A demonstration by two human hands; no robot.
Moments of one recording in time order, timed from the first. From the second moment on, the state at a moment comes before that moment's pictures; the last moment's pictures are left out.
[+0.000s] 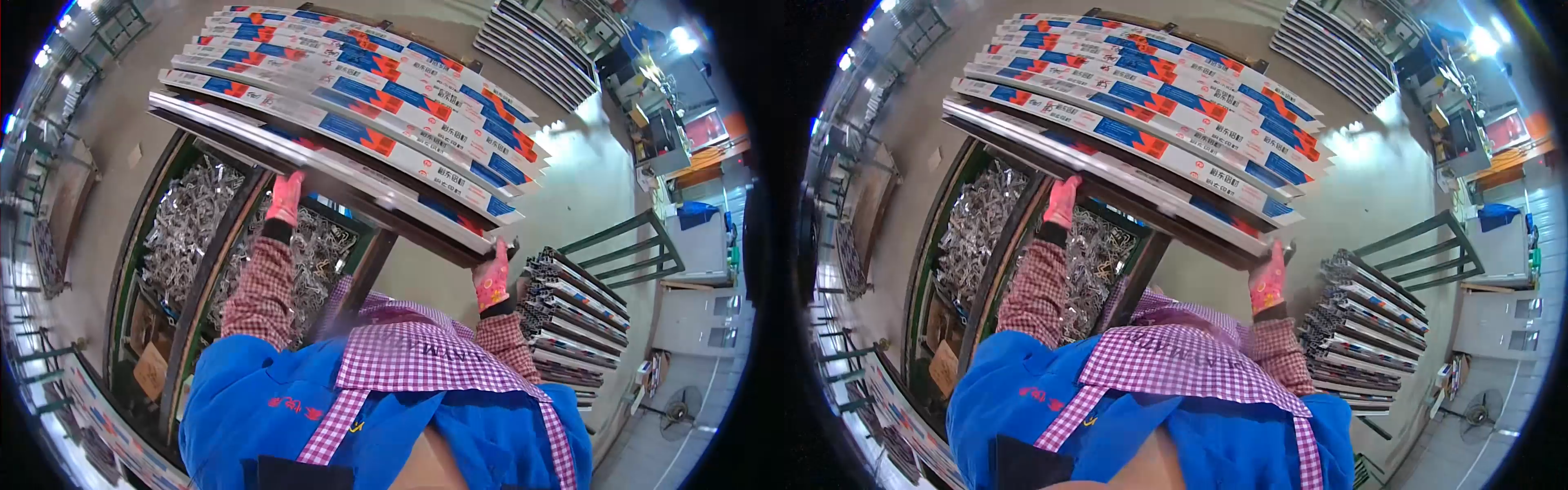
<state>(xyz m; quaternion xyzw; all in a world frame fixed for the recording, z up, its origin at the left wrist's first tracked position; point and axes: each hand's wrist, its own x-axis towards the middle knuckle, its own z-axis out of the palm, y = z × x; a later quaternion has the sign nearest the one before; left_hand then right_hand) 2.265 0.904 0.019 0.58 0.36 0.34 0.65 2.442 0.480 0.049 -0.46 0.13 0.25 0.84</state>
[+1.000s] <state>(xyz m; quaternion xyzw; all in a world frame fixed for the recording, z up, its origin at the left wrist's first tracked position) 2.296 0.908 0.020 0.48 0.30 0.21 0.80 2.628 0.488 0.070 -0.56 0.13 0.19 0.80</state>
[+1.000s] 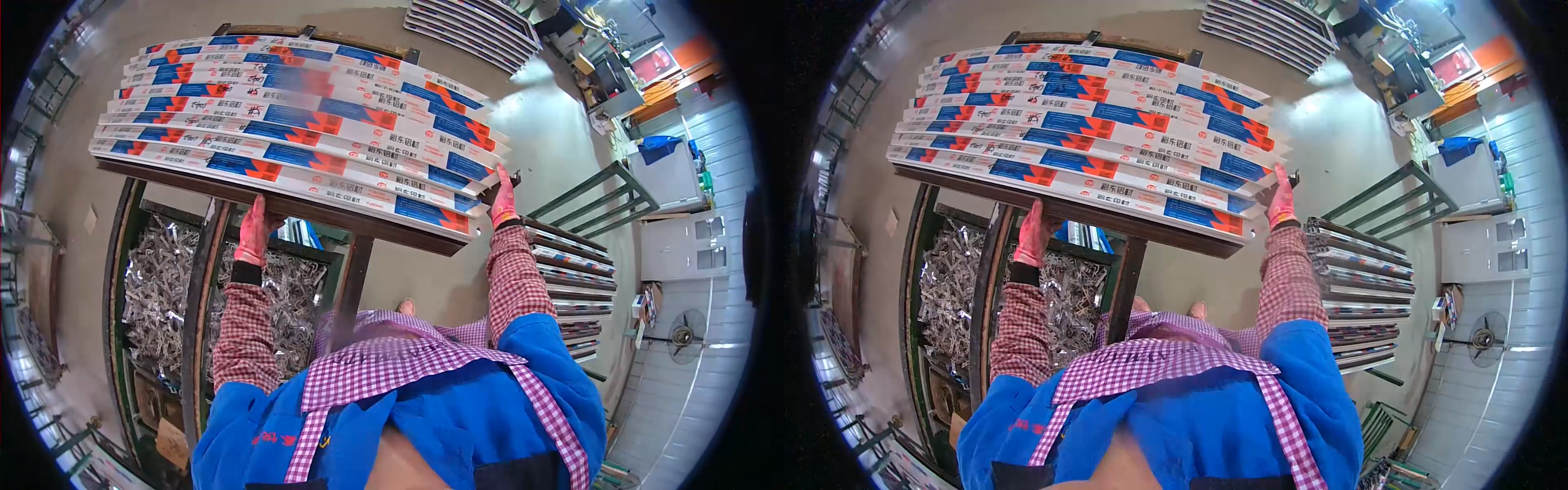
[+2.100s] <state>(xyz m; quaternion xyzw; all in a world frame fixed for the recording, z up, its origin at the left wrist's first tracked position) 2.302 0.918 -0.090 0.21 0.27 0.24 0.91 2.390 0.441 0.094 -0.56 0.23 0.20 0.77</state>
